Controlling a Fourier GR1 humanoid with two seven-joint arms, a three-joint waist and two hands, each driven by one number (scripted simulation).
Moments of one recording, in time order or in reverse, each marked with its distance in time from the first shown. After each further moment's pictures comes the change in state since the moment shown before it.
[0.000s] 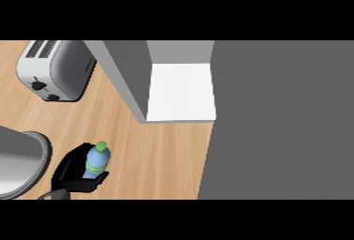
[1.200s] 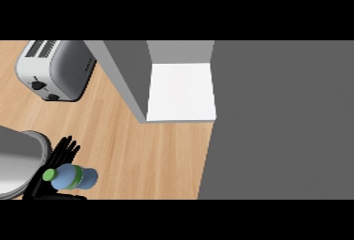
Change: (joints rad) left arm 0.120 0.040 0.126 -0.128 -0.070 0.002 0.046; right arm -0.122 0.032 0.063 -0.007 0.008 -0.016 0.123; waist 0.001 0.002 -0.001
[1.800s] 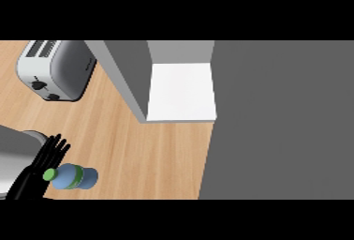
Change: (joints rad) left arm 0.089 -0.042 0.070 -0.285 0.049 -0.087 0.184; right arm 0.026 0.014 0.003 -0.002 -0.005 0.024 -0.014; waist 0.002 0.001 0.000
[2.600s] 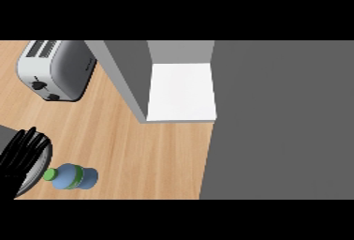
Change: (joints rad) left arm 0.107 -0.040 0.041 -0.492 0.378 -0.104 0.464; right arm 0.040 0.026 -0.021 -0.004 -0.013 0.029 -0.020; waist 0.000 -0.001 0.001
